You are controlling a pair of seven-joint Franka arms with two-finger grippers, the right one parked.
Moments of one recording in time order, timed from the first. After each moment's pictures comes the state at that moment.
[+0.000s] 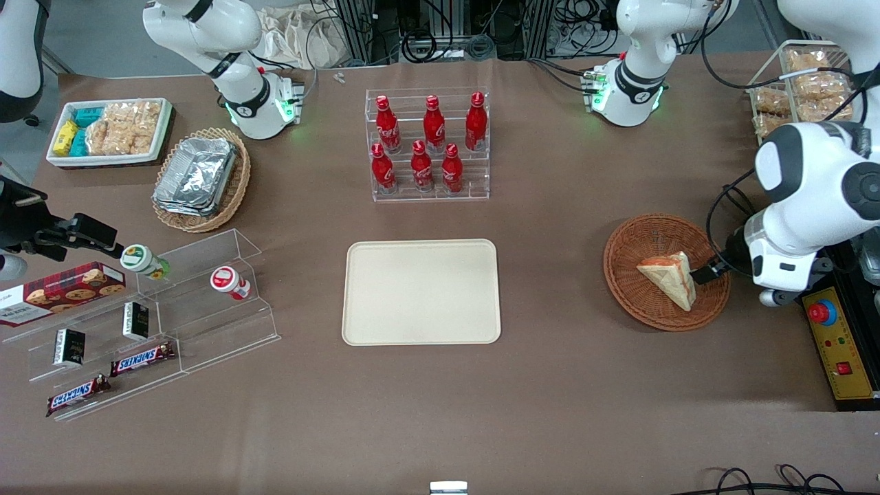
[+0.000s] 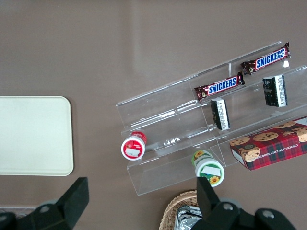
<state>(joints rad) 0.14 0.15 -0.13 -2.05 0.01 2.15 -0.58</state>
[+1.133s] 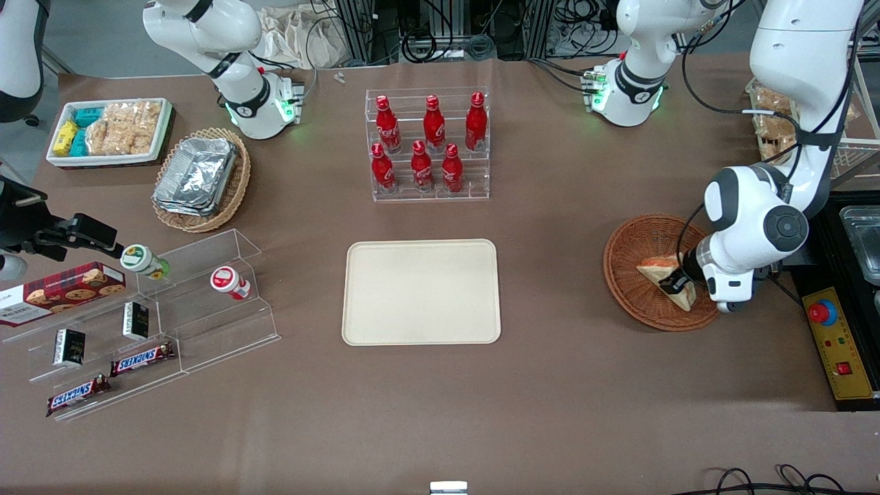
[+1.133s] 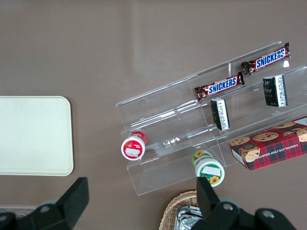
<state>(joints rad) 0.14 0.33 -0.13 -2.15 0.01 2.40 -0.80</state>
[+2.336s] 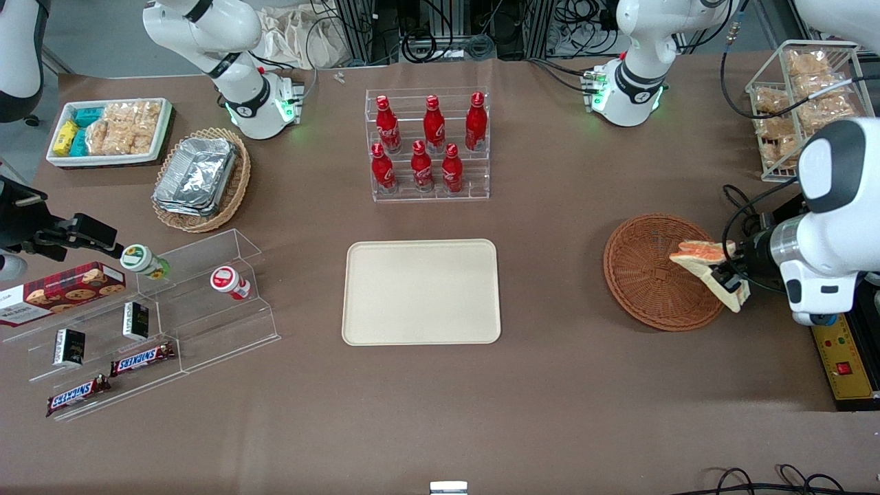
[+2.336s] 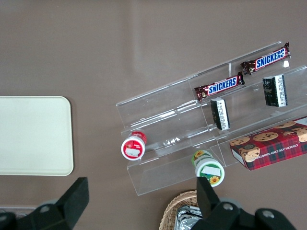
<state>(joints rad) 0.12 0.29 -0.21 -1.50 0.01 1.62 -0.83</state>
